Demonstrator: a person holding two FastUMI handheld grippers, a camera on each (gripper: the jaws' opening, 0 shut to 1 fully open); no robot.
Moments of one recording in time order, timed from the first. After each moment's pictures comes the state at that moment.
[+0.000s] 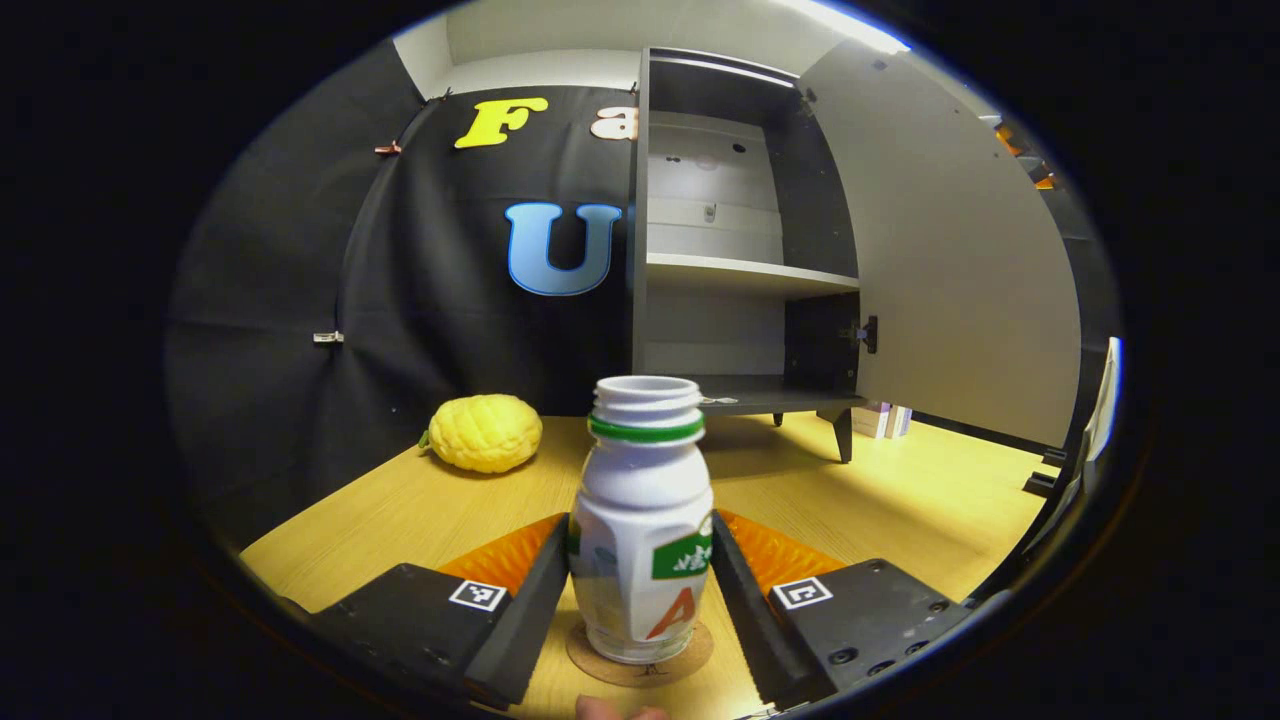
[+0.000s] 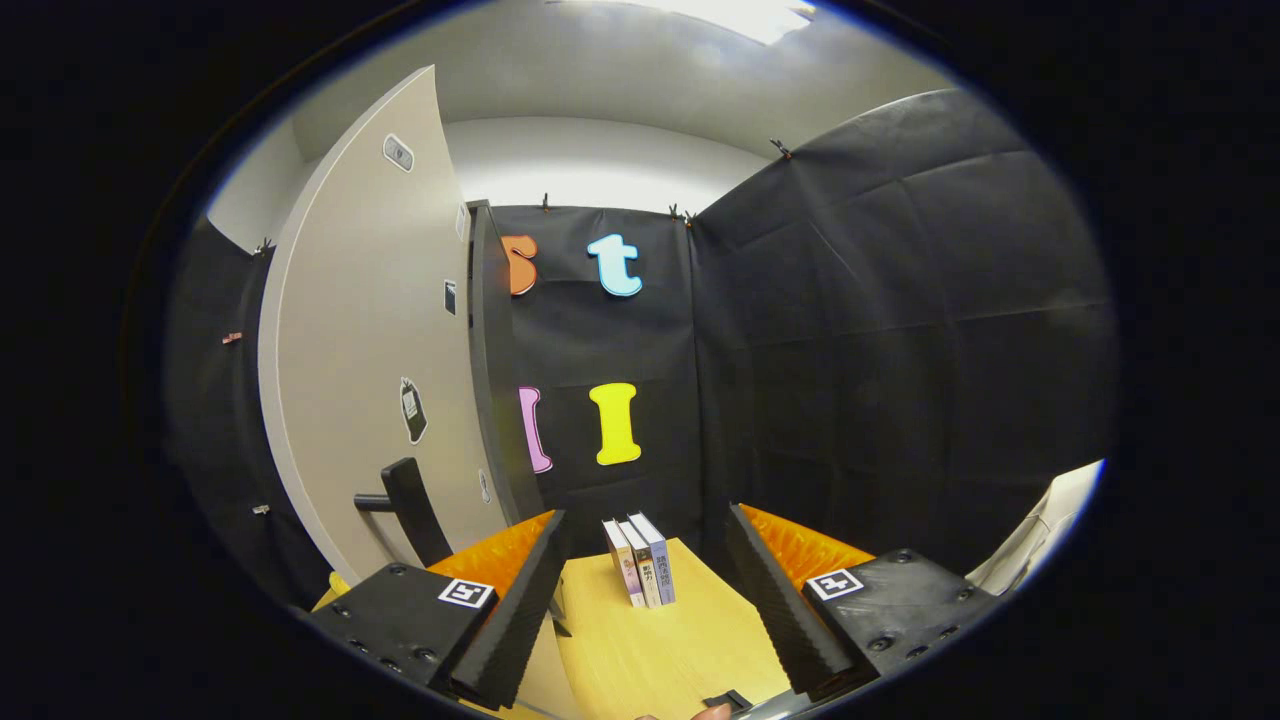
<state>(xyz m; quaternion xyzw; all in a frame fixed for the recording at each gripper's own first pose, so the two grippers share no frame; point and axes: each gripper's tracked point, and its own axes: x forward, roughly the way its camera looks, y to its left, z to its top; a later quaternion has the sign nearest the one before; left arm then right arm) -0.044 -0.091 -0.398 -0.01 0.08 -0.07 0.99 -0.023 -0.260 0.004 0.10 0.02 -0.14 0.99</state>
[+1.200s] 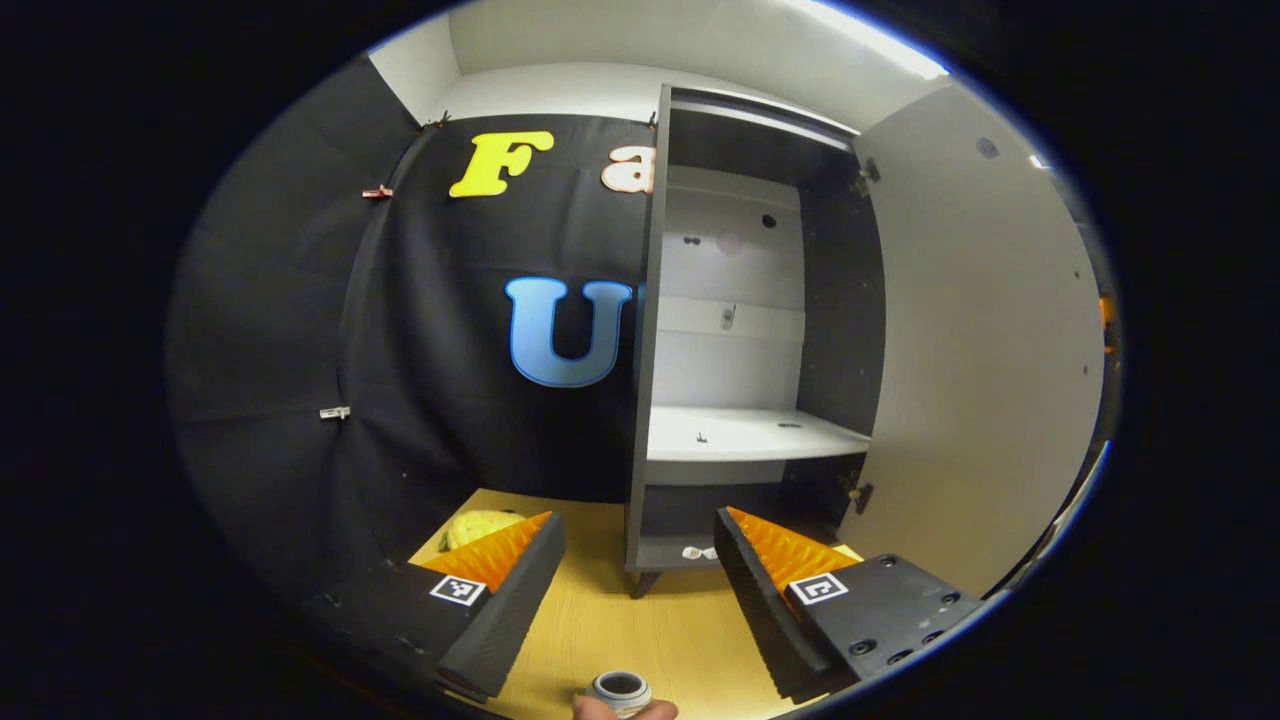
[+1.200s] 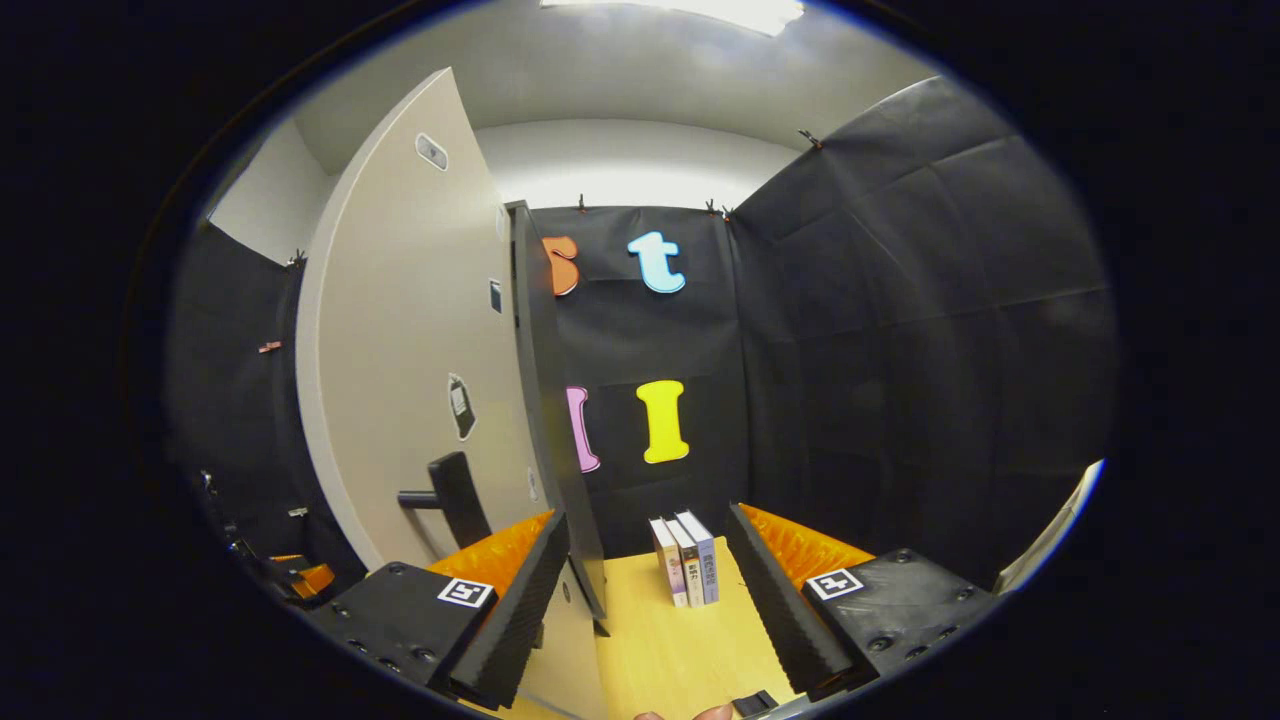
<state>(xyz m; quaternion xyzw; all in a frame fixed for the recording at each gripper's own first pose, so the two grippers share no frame) 0.000 -0.092 -0.134 -0.05 0.05 -0.05 1.00 -0.014 -0.226 0.003 0.11 0.01 -0.07 0.99</state>
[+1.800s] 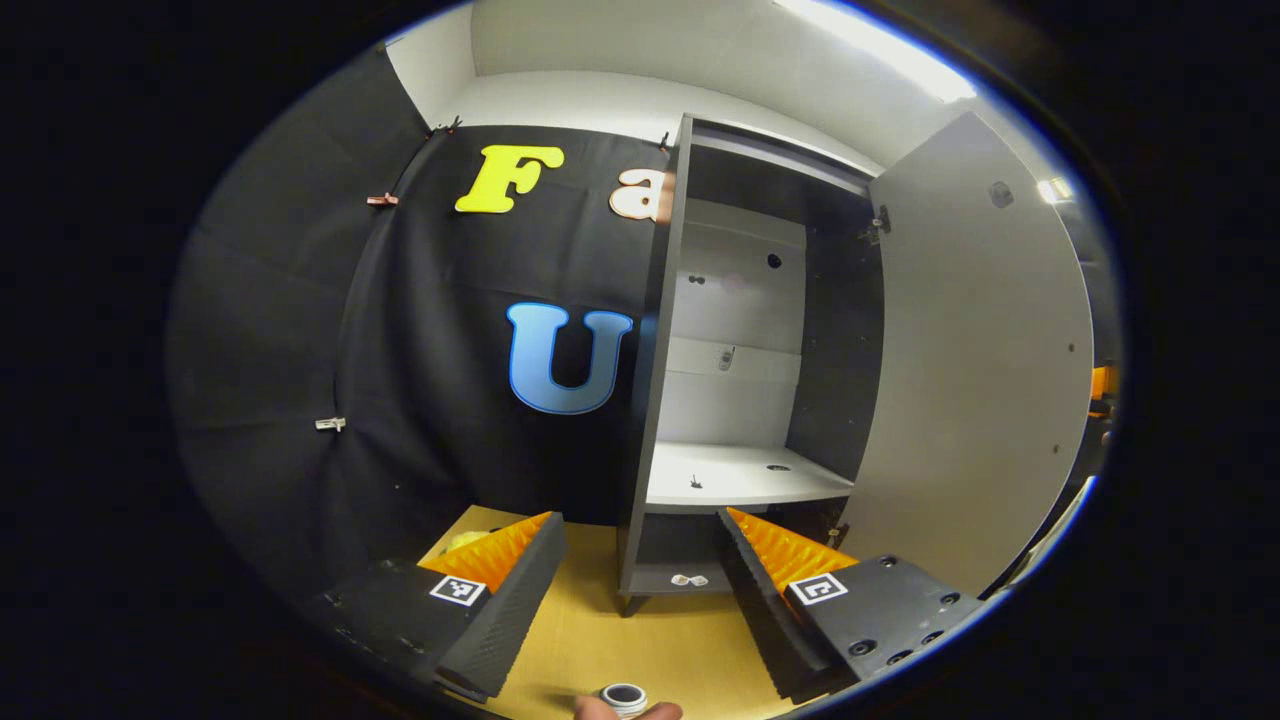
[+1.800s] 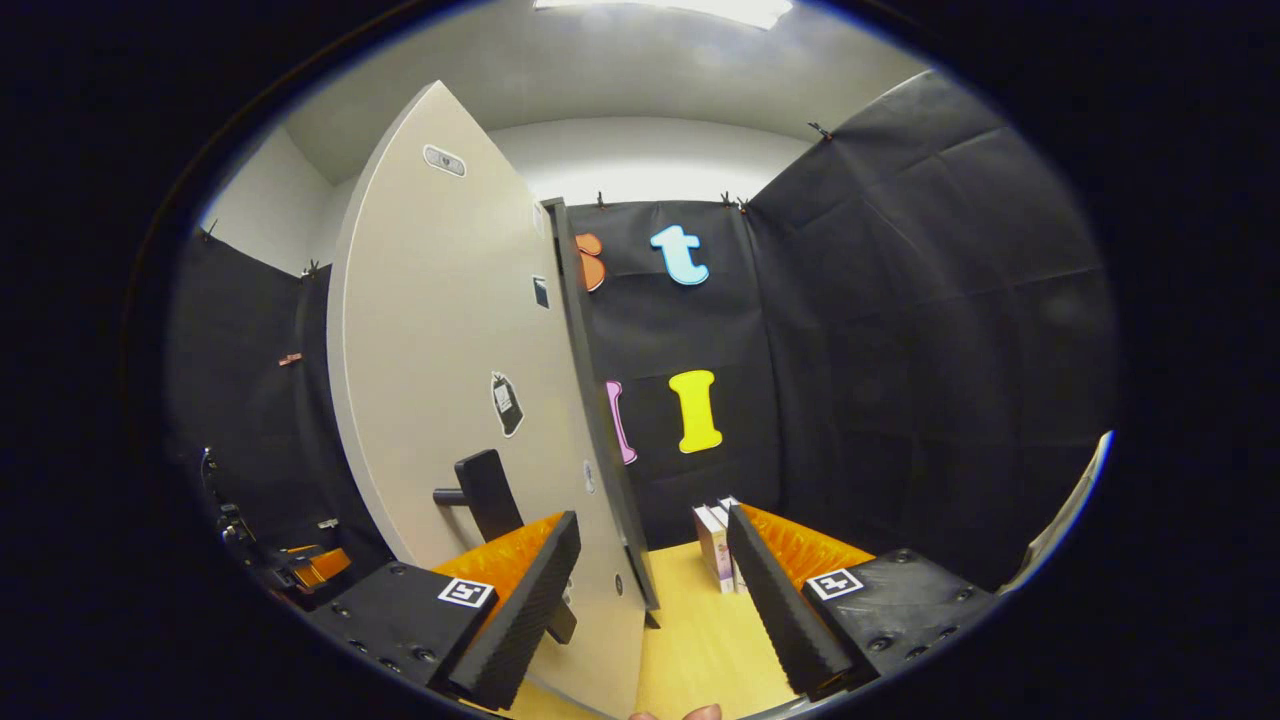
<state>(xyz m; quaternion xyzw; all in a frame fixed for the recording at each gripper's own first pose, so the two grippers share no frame) -0.011 -0.068 -0.096 -0.06 0.04 -0.06 1.00 -0.020 -0.146 0.004 0.15 0.02 -0.03 0.99</state>
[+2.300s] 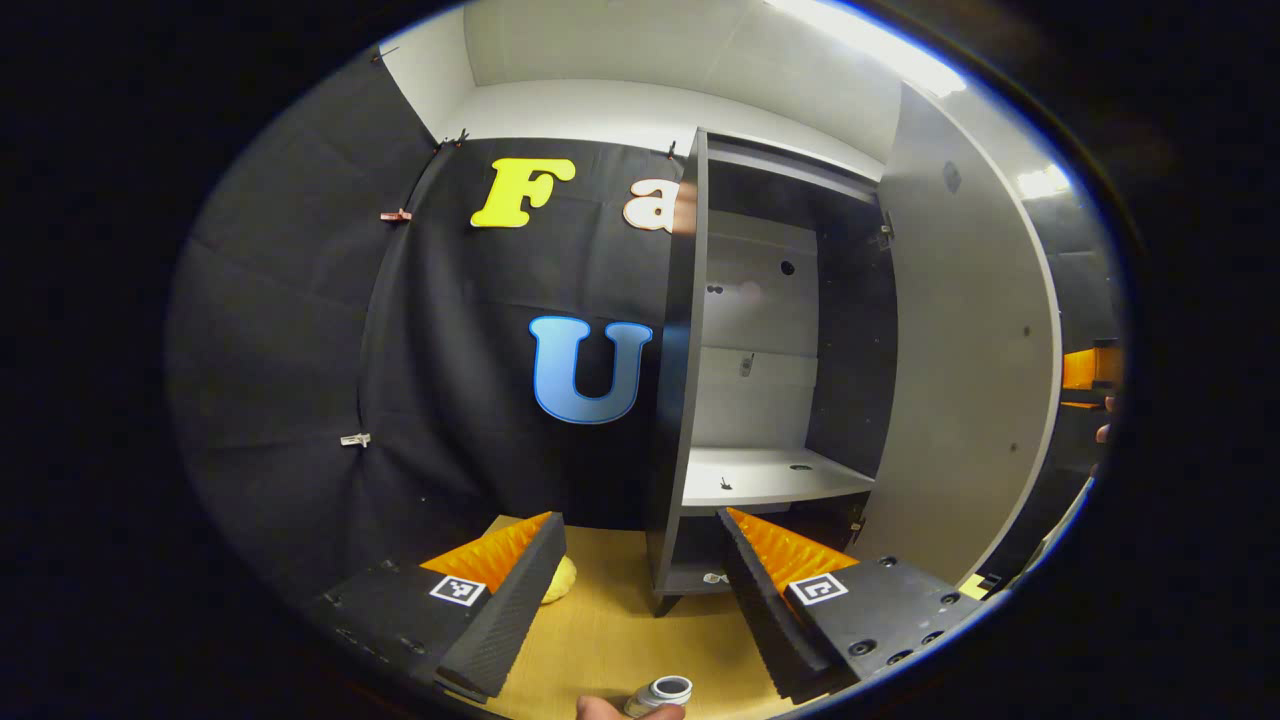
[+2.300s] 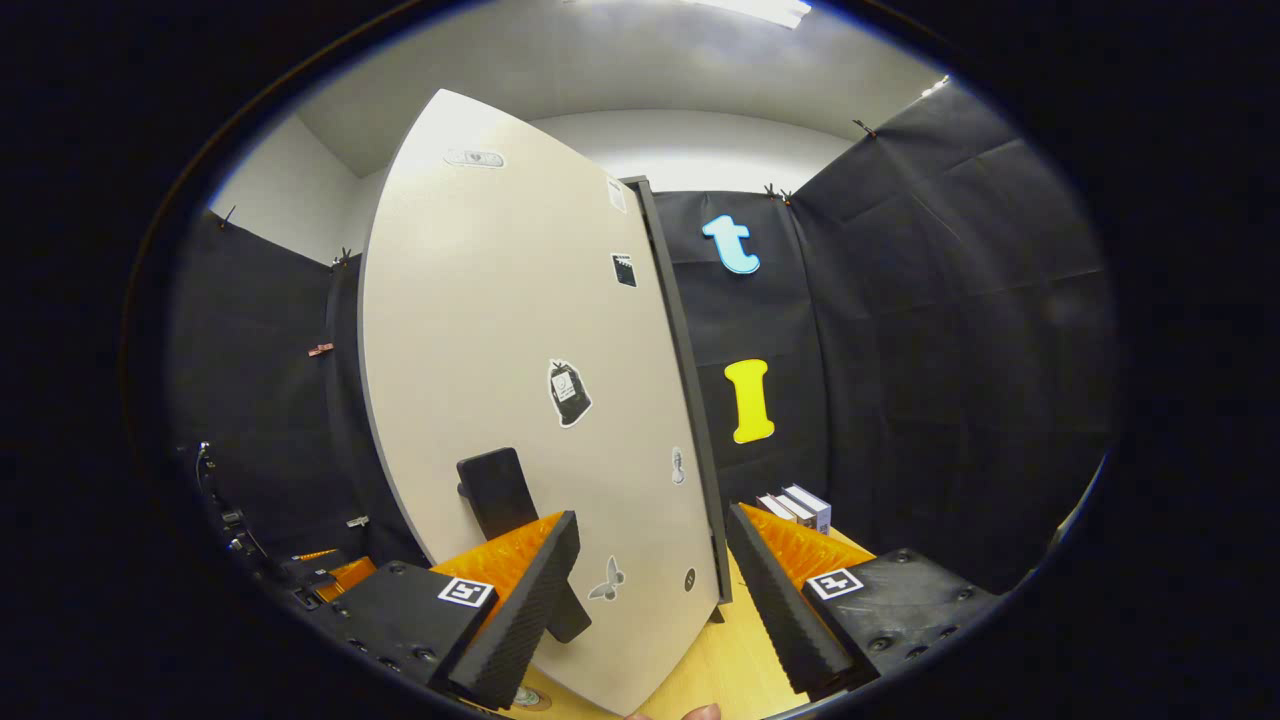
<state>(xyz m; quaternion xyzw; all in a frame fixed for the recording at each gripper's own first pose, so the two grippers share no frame) -0.023 -0.036 -0.086 -0.05 0.03 -0.05 1.00 0.001 -0.034 0.008 0.14 0.02 0.00 0.99</state>
